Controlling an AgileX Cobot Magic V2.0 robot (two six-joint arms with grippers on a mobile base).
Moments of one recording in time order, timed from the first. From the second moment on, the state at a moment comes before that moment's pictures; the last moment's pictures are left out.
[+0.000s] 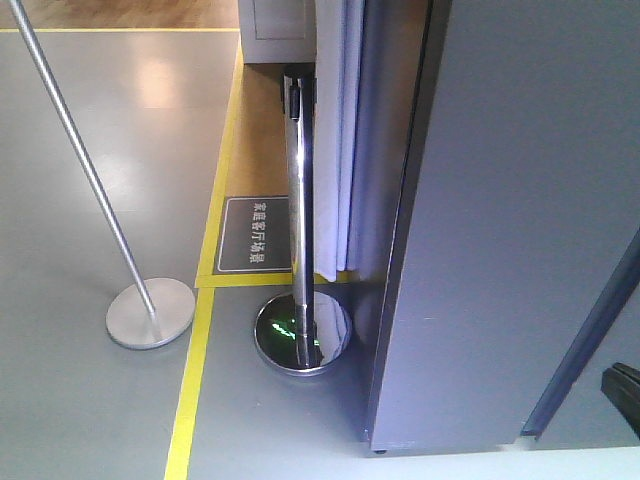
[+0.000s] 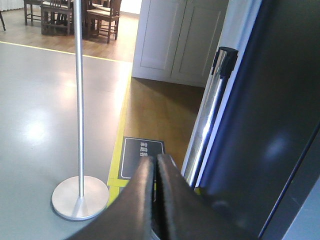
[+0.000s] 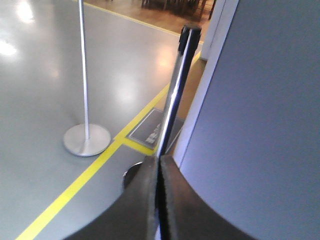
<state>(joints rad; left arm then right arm) -0.01 -0.01 0.02 0.19 0.21 -0.45 -0.06 0.27 -0.35 0.82 0.61 -0.99</state>
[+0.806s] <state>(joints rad) -0.01 -0.01 0.02 0.19 0.21 -0.45 -0.01 -0.01 0.03 -0.08 0.03 0.14</state>
